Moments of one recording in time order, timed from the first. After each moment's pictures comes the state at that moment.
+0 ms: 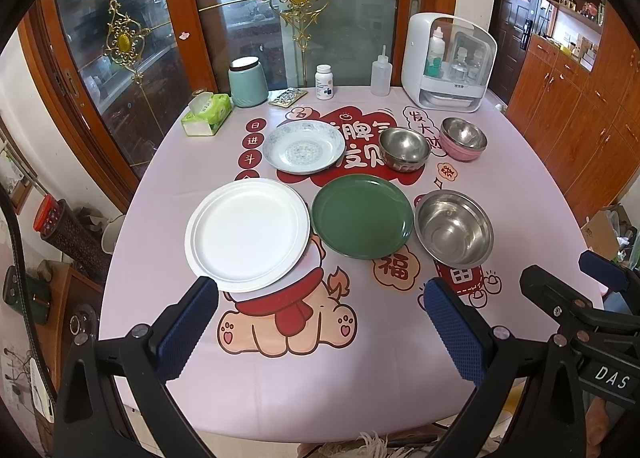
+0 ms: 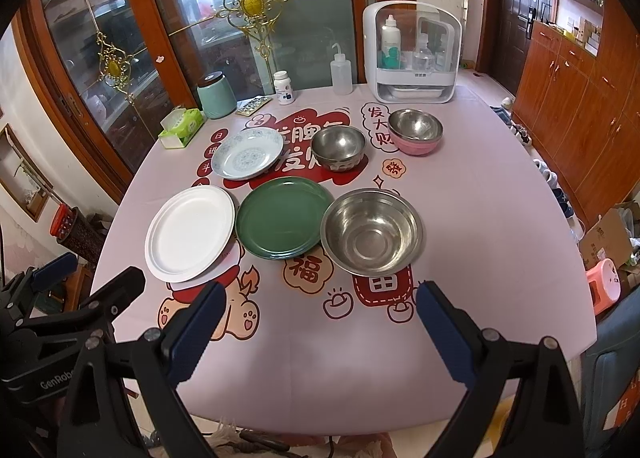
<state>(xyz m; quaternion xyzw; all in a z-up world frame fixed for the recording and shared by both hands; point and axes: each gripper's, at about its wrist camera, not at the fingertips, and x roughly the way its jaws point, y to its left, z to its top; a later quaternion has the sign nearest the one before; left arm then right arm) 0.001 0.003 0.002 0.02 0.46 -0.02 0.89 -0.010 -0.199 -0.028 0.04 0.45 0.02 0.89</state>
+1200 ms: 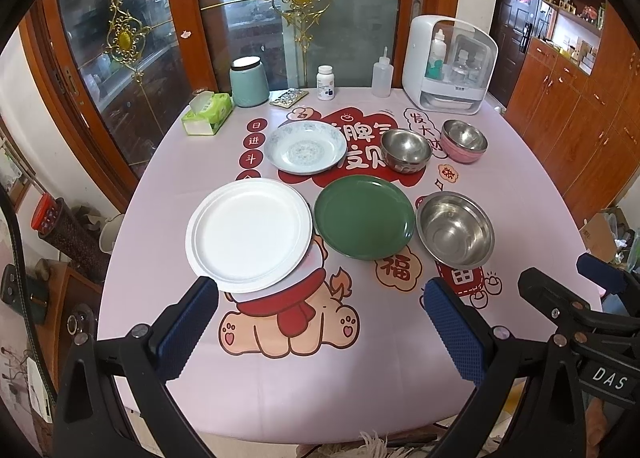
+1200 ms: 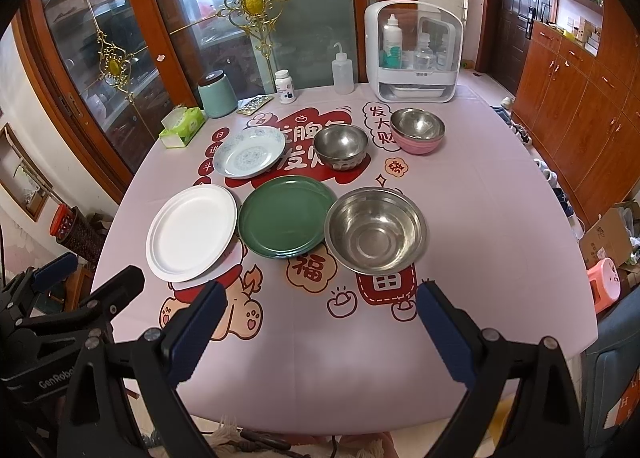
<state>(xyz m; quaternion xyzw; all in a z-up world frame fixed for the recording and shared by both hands) 0.003 0.012 0.000 0.01 0.45 -0.03 0.89 -0.010 -0.195 -0.029 0.04 0.45 0.02 0.89</state>
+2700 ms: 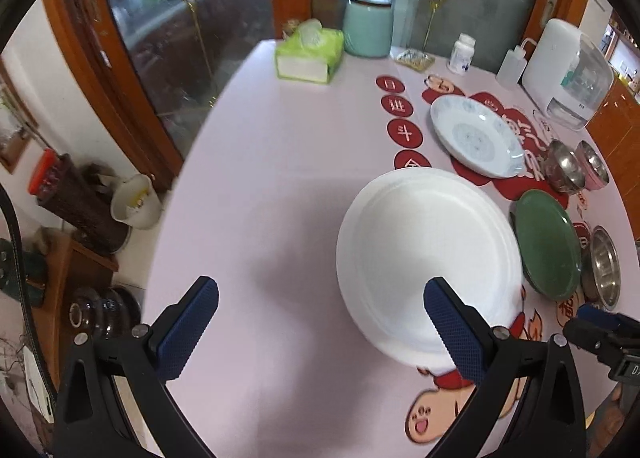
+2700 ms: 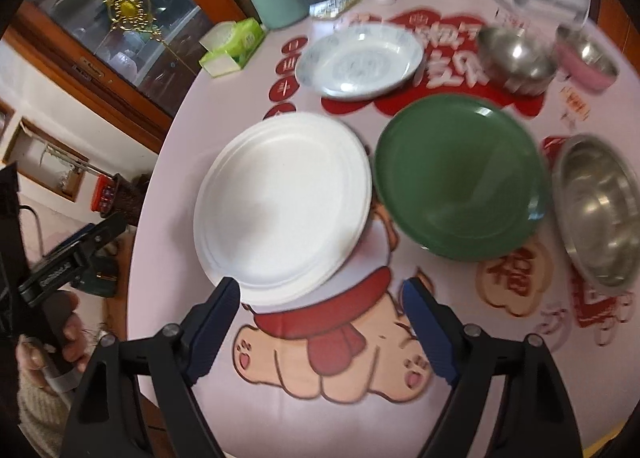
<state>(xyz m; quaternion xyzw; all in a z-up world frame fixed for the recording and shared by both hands) 0.166 0.270 -0.148 -0.03 0.52 0.02 0.85 0.141 -0.037 -0.180 0.13 0.57 0.14 0.80</state>
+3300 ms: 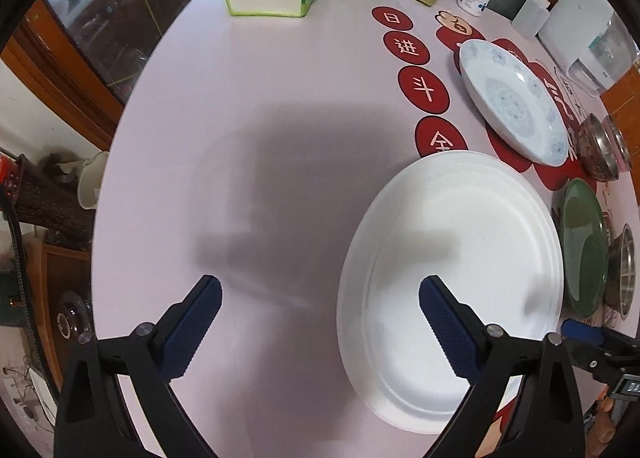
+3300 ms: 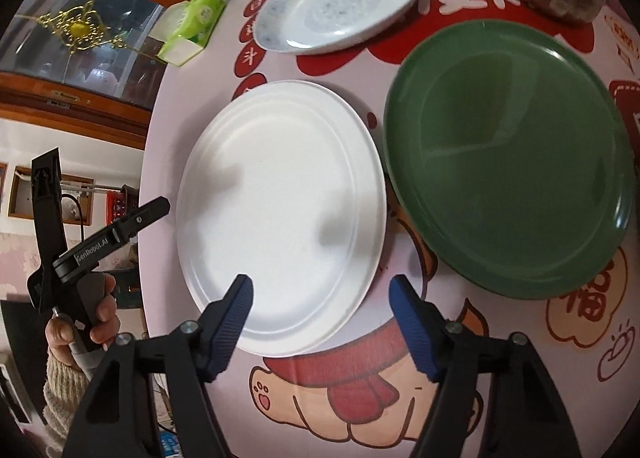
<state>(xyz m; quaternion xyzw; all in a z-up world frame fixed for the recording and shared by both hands) 0.273 0.265 -0.232 -0.02 0.62 -0.03 0.78 0.194 -0.034 -0.237 0.21 0.64 0.14 0.73</state>
